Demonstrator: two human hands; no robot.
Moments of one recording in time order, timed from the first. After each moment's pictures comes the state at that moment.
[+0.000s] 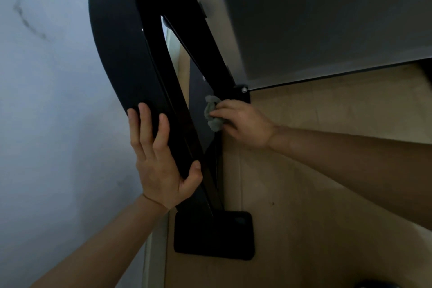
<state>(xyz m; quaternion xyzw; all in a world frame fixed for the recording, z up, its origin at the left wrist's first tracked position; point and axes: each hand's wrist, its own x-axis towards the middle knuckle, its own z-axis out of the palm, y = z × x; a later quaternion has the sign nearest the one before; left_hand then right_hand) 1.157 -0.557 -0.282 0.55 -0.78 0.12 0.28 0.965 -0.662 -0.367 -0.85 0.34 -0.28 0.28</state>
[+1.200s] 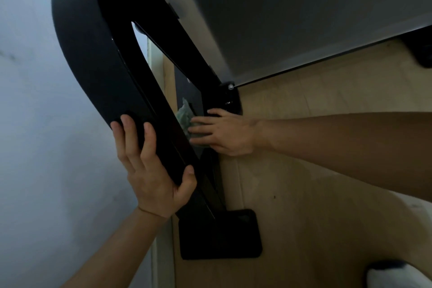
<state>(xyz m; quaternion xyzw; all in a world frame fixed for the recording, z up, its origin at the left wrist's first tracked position) 1.156 -0.556 -0.280 0.54 -0.78 0.13 0.28 0.979 -0.660 -0.386 -0.97 0.21 -0.06 0.08</state>
